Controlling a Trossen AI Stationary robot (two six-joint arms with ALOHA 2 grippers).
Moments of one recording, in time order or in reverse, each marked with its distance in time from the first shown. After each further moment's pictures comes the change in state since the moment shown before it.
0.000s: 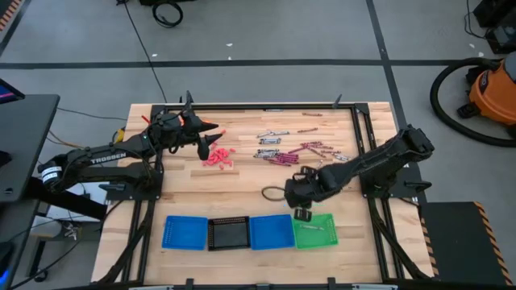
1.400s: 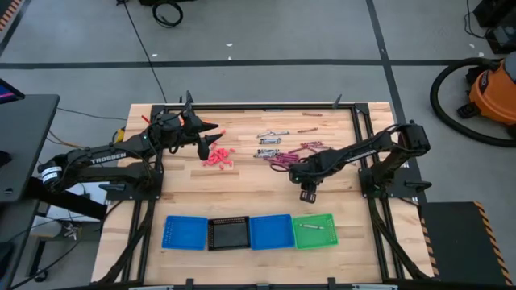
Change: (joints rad) left arm 0.000 0.000 0.000 -0.002 0.000 0.000; right arm -0.289 0.002 -0.374 0.256 -0.135 -0.180
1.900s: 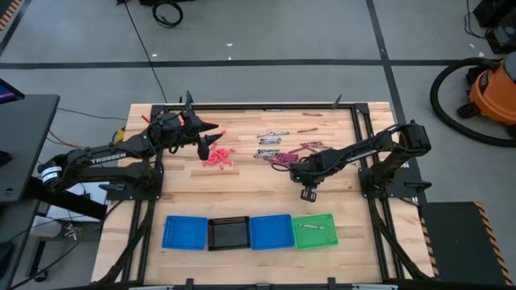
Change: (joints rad) left arm 0.000 0.000 0.000 0.000 0.000 0.000; right arm -0.001 -0.002 -0.011 0.002 0.010 -0.006
